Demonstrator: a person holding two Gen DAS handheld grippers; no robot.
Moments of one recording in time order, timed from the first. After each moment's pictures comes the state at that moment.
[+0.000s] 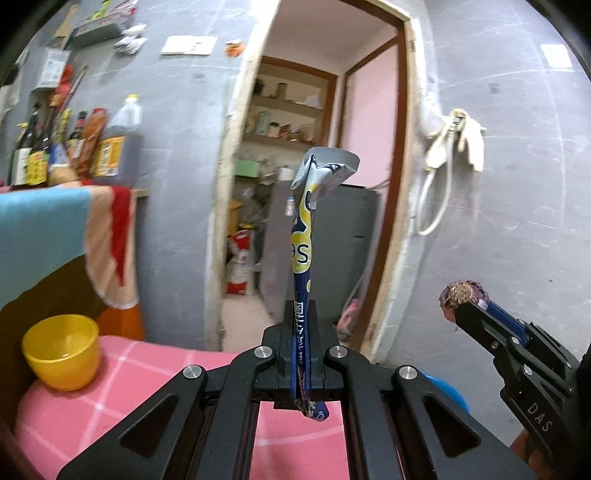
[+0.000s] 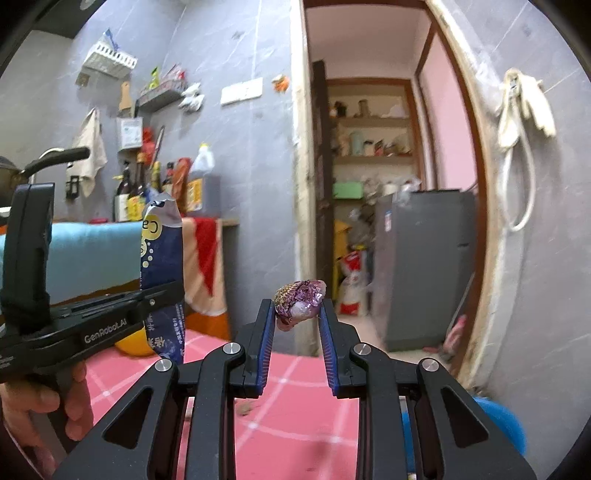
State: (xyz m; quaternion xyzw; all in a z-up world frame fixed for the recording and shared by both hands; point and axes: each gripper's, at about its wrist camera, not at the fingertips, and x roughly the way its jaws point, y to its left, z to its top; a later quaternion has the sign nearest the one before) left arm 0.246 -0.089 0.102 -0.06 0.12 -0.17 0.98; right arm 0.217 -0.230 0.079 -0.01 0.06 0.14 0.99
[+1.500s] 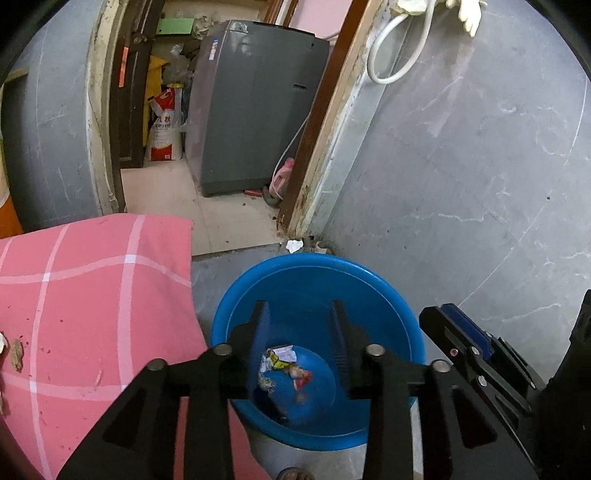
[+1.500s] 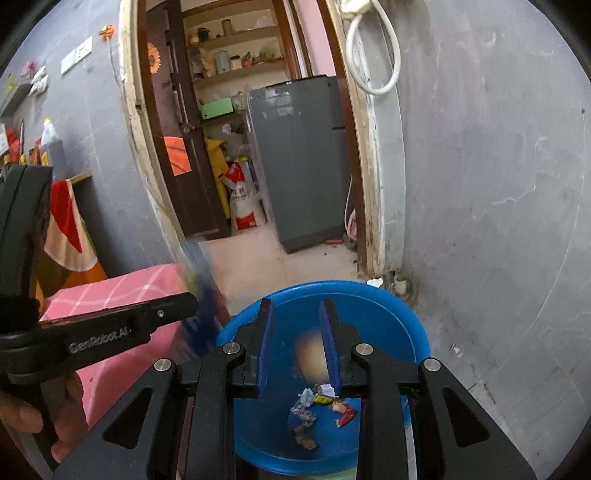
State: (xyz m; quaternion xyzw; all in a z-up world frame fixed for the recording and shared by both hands) left arm 0.342 -0.272 -0.009 -0.04 0.39 -0.27 0.88; right arm 0.261 -0.408 -0.026 0.10 0.26 -0.03 0.96
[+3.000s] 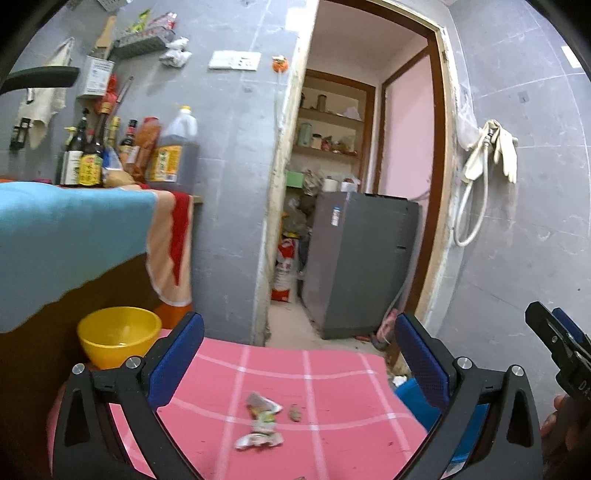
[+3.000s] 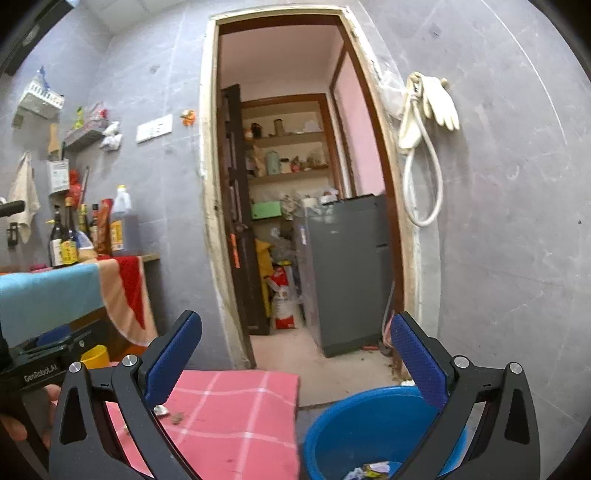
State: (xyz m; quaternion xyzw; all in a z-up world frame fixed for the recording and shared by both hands) left arm 0.204 -0.043 0.097 -0.07 0.10 -0.07 0.99; right arm 0.186 -0.288 0.086 0.05 0.03 0.02 1.00
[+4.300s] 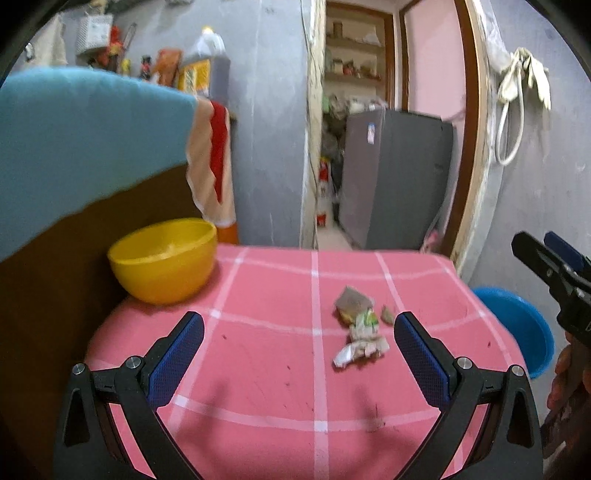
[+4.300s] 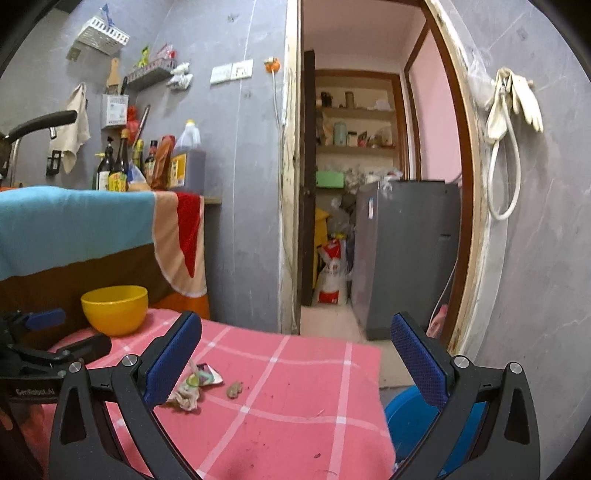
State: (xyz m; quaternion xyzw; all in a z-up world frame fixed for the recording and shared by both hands) left arm 0.233 0.003 0.002 -0.02 0.26 -0.03 0.96; right arm 0.233 -0.197 0.033 -0.02 0.10 0.11 0.99
